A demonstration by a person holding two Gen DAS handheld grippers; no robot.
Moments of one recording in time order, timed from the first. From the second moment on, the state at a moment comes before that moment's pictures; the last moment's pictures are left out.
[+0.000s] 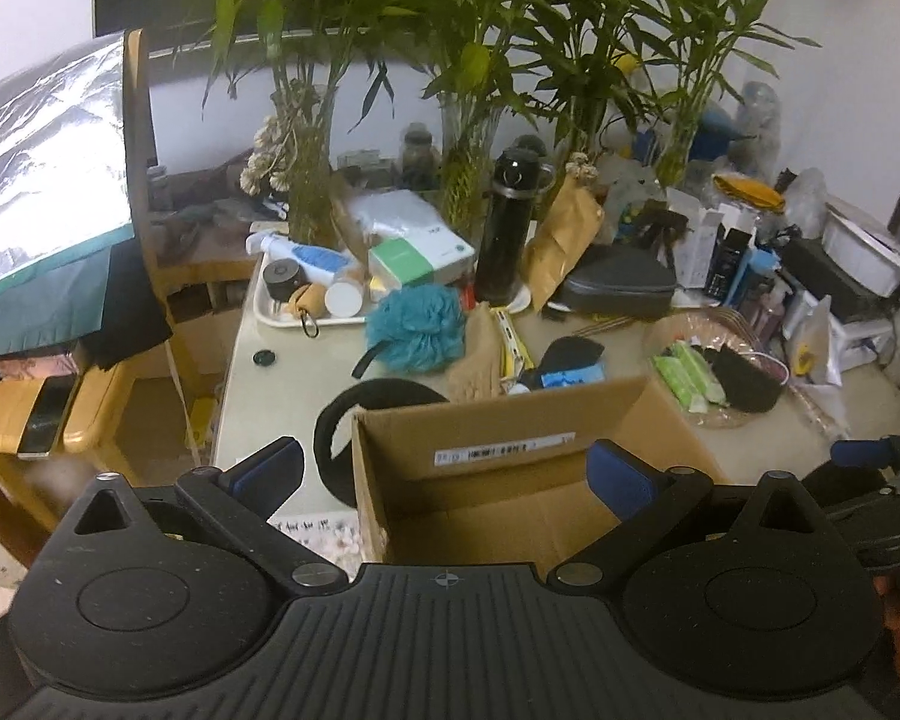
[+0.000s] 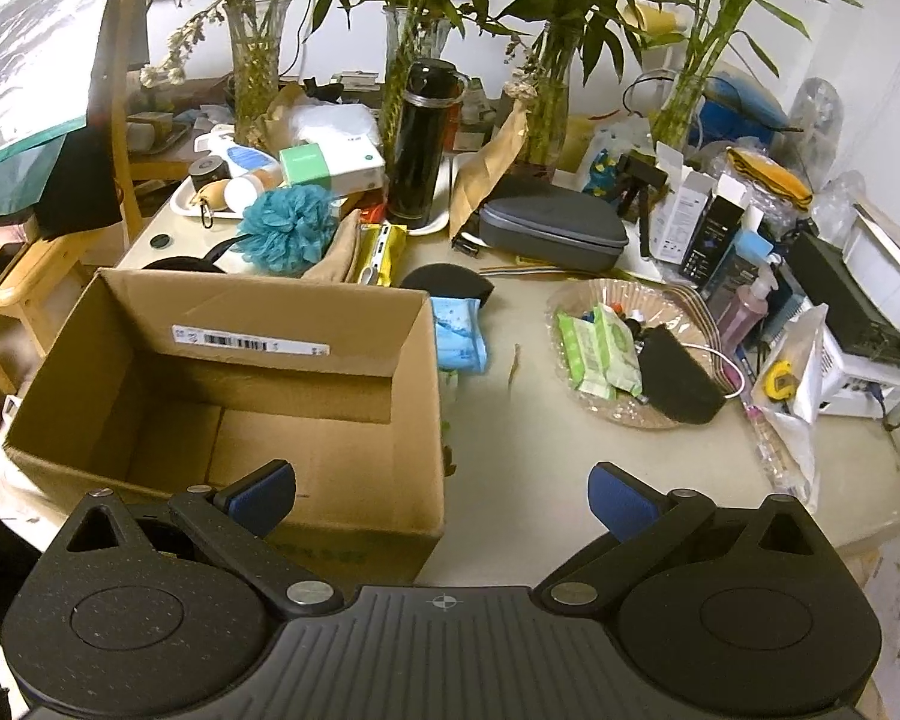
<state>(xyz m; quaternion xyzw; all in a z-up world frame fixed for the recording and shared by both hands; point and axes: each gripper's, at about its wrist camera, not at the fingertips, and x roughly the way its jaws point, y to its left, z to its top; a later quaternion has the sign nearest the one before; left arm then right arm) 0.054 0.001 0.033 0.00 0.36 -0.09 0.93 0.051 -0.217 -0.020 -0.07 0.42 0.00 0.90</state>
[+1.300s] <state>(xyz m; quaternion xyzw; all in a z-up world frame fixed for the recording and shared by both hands) 0.249 0.086 -0.076 0.05 0.46 -0.16 0.87 0.150 -0.292 -0.050 -0.01 0.40 0.06 0.91</state>
